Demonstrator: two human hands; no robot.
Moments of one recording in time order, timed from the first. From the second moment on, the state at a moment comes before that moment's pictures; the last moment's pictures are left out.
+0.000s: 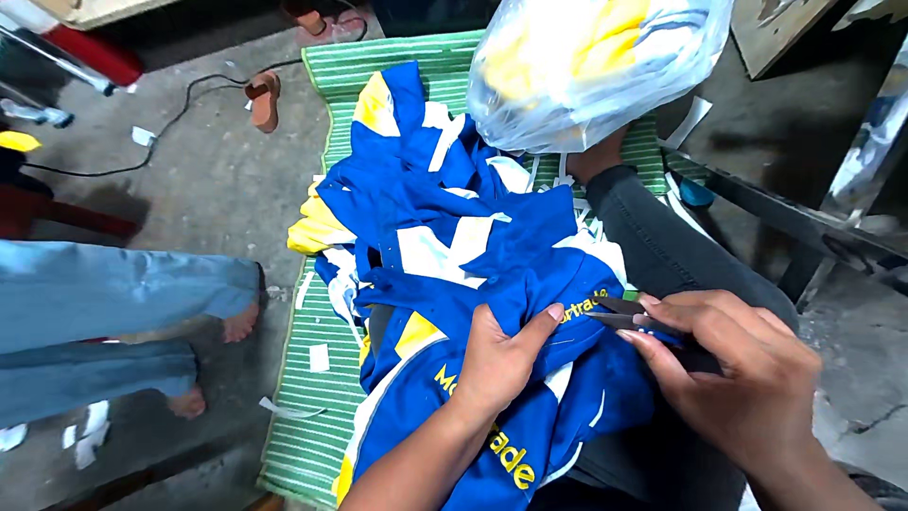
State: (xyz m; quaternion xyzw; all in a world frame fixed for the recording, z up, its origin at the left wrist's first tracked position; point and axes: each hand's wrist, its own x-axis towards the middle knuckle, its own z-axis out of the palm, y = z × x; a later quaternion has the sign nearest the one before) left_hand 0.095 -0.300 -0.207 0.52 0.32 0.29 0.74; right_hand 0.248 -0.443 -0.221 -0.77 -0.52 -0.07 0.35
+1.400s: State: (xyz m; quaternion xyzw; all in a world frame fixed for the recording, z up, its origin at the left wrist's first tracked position) left_hand 0.098 -0.301 -0.211 0.51 0.33 0.29 0.74; right_hand 0.249 -0.441 -0.228 -0.77 -0.52 -0.07 0.37
